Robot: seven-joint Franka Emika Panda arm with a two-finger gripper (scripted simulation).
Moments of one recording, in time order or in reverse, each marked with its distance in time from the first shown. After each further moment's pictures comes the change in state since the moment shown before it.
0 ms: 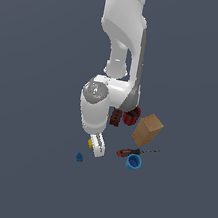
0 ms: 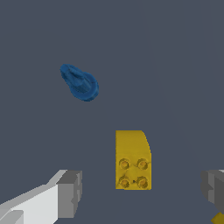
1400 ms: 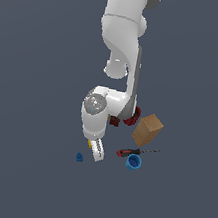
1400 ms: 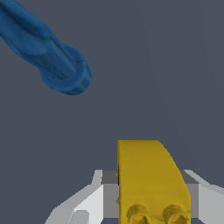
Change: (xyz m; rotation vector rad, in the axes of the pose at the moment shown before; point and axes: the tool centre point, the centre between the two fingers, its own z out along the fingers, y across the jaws) arm 0.000 0.000 0.050 0.001 0.000 0.004
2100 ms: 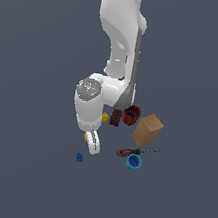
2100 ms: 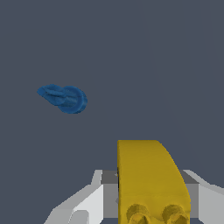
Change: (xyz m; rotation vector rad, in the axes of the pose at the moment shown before) arm 0.015 0.014 -0.049 -0.001 -0.001 0.000
